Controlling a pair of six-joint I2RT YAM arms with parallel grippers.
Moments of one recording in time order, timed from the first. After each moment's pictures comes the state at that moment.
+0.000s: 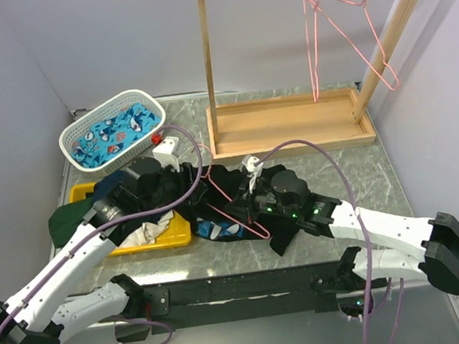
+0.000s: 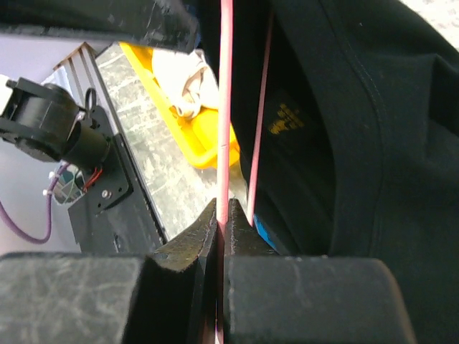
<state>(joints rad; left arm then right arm) -0.71 0.97 0.99 -0.49 0.03 -0.41 0.91 1.06 0.61 0.19 -0.22 0.32</state>
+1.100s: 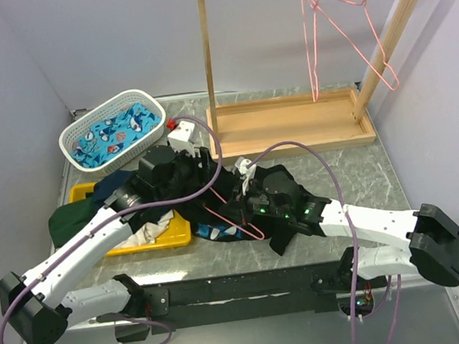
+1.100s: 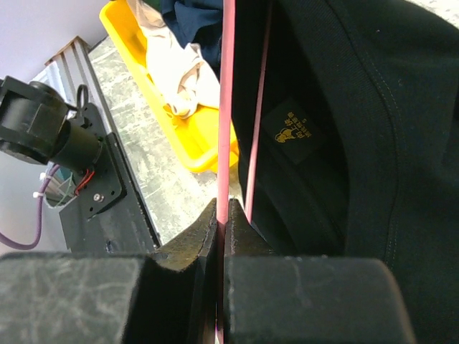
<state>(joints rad) -0.75 1.11 1.01 -0.22 -0.07 -0.28 0.93 1.17 0.62 0.28 -0.21 0.33</state>
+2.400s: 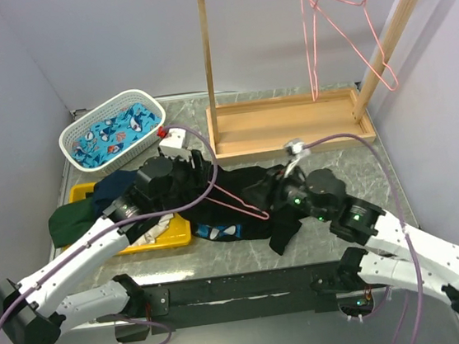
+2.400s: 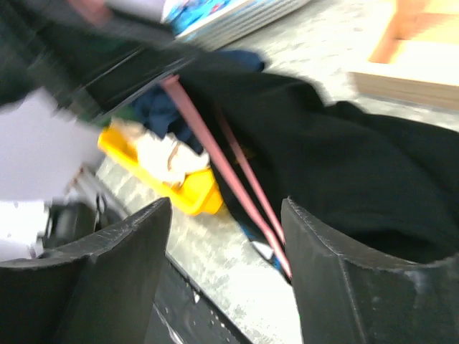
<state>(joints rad) -0.79 1.05 0.92 -0.12 -0.29 -0.27 0.91 0.79 0.69 -0.09 0.10 0.54</state>
